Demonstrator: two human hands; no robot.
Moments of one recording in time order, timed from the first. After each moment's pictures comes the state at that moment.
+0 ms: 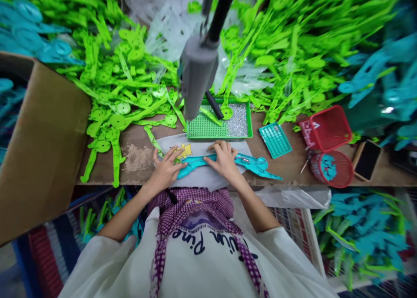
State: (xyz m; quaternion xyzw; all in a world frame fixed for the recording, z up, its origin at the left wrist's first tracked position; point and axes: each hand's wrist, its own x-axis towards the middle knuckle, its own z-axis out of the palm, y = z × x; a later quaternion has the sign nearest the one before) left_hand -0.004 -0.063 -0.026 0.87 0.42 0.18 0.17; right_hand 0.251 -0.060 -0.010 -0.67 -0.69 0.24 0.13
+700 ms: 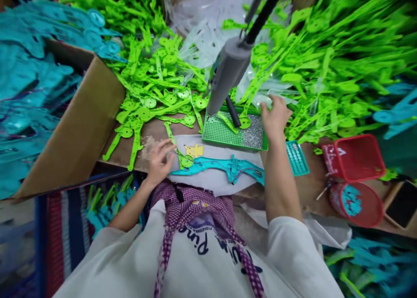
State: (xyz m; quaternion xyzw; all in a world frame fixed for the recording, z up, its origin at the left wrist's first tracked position) left_hand -0.032 -0.074 -0.016 0.69 0.60 0.37 0.16; right_hand 0.341 0.116 -0.003 -0.73 -0.63 0.04 0.26
